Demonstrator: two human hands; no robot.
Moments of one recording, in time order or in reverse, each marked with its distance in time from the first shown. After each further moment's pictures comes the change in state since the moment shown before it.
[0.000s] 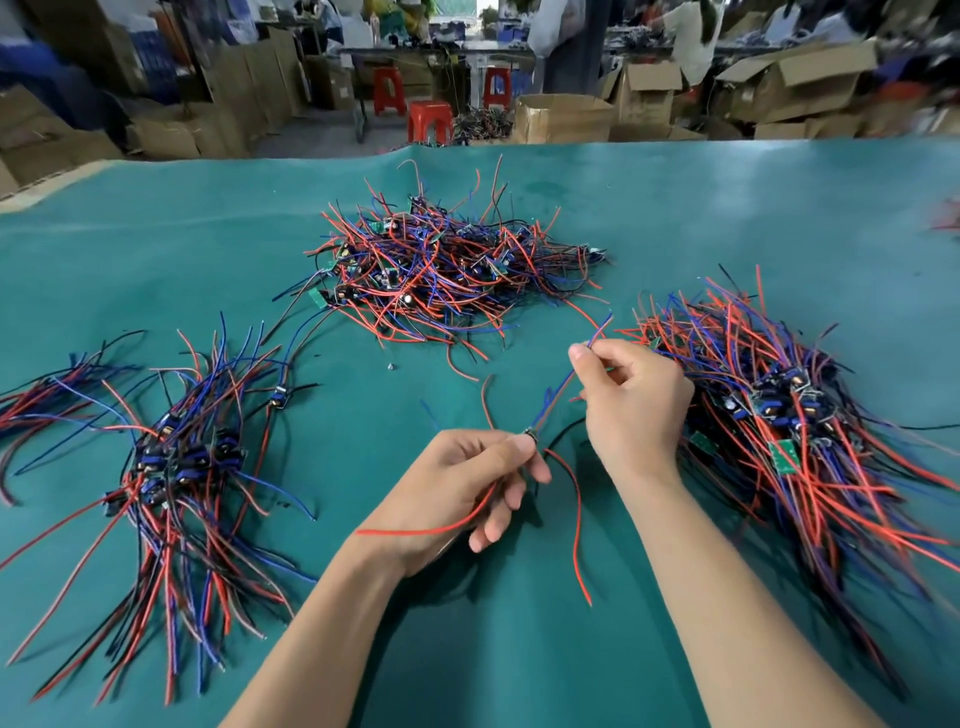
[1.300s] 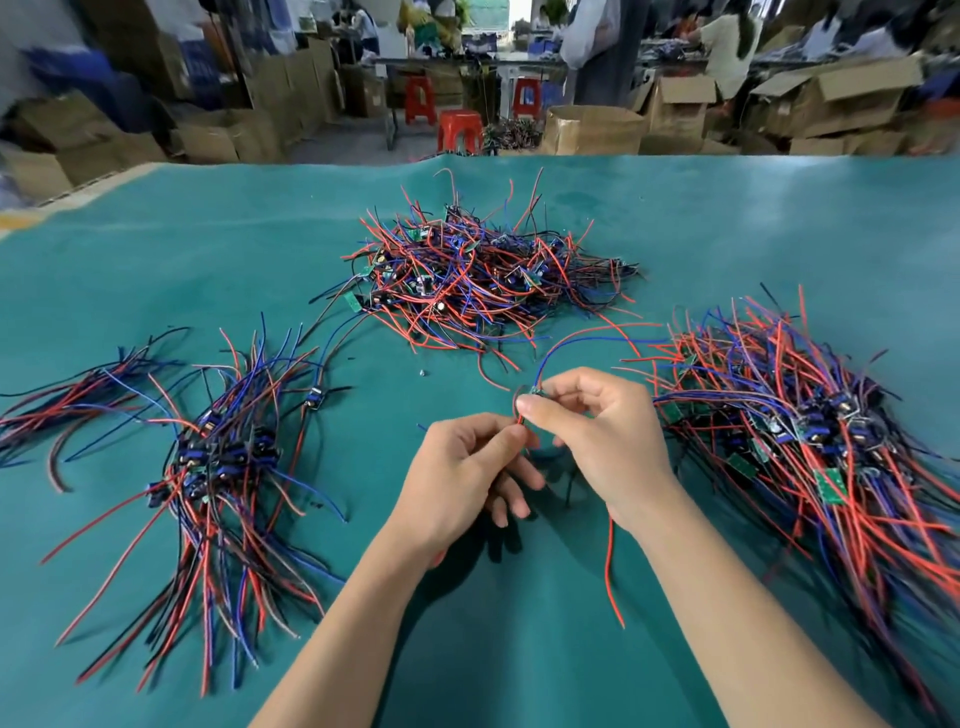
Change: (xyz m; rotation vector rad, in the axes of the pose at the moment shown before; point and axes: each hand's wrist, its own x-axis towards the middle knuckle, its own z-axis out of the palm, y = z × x) left_hand 0.006 -0.005 -0.013 0.142 0.334 0.074; right_hand -0.027 -0.030 0.015 0.300 -0.451 0.149
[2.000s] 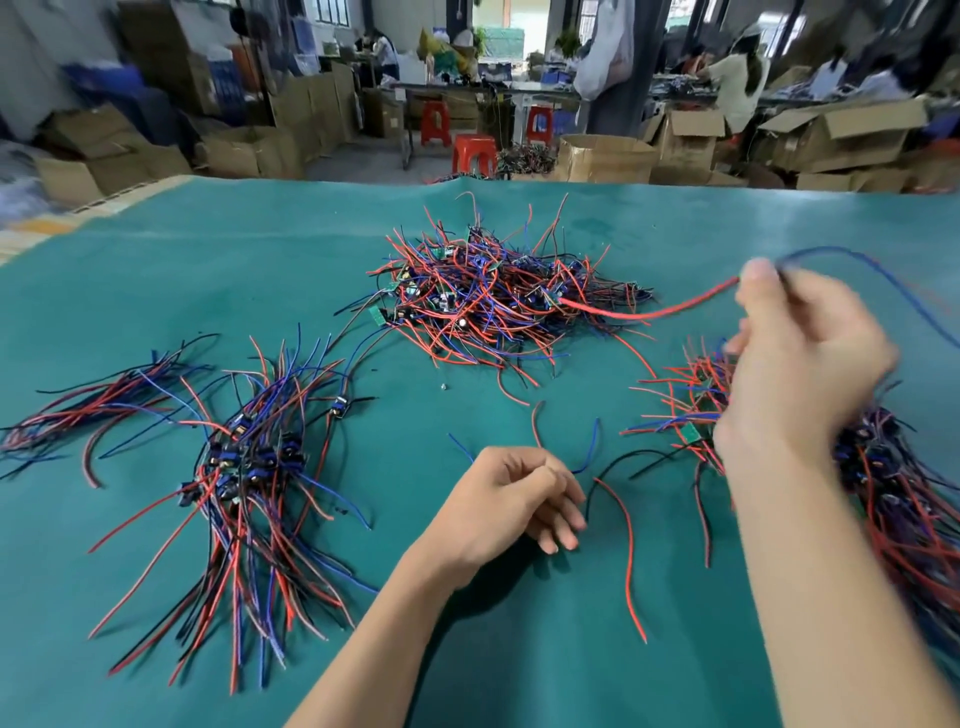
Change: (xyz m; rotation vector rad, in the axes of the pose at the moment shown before) left_hand -0.011 0.011 0.008 0.001 -0.185 -0.062; right_hand 0.033 -0.070 -0.049 0.231 0.738 -0.282
